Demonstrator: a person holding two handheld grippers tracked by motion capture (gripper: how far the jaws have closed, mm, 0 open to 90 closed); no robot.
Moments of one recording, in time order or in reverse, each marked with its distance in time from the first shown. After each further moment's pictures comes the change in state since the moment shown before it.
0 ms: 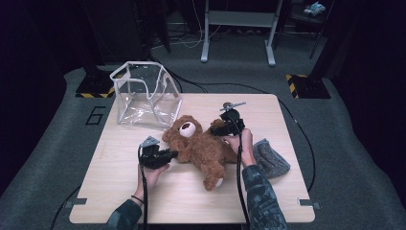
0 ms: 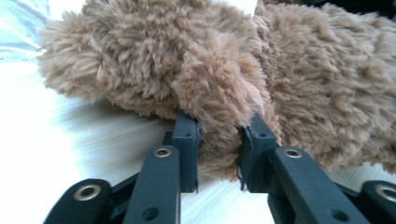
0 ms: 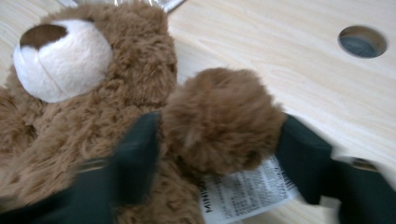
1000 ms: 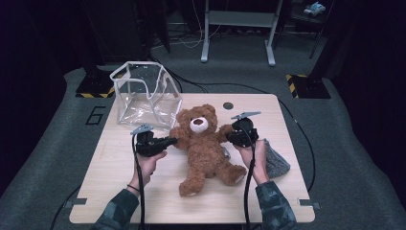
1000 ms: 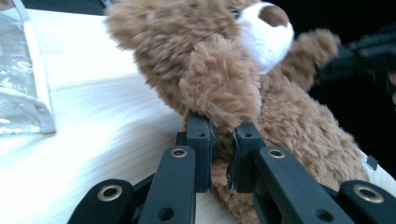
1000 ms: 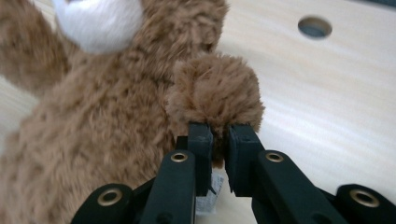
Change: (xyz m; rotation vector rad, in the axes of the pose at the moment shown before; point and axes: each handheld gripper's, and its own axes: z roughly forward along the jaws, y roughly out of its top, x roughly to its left) left arm 0.004 0.053 -0.019 -0.065 -0.116 -0.010; right arm 0.018 -0.034 -0.071 -0.041 -0.082 0.024
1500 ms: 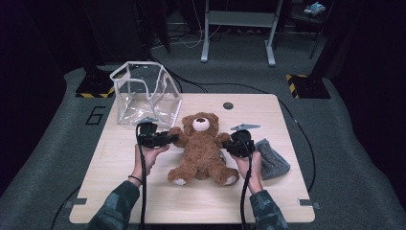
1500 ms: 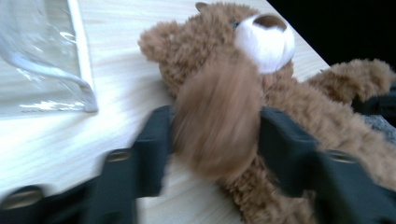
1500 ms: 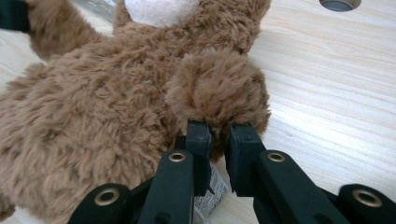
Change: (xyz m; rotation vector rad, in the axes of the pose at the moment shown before) left arm 0.001 0.025 0.012 0.140 0.178 -0.039; right arm 0.004 -0.034 0.025 -0.049 0.042 0.047
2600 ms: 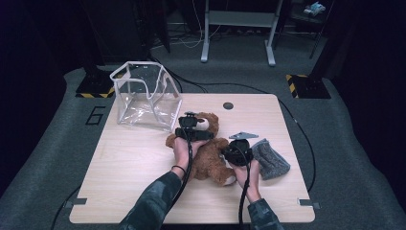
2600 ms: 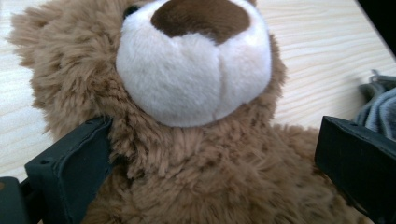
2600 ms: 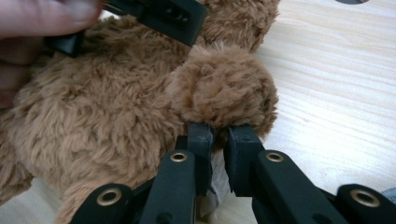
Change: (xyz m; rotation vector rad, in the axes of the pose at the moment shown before) left arm -0.081 0.023 0.109 0.194 0.199 -0.066; right arm 0.014 -0.024 -0.001 -0.029 0.004 -0.008
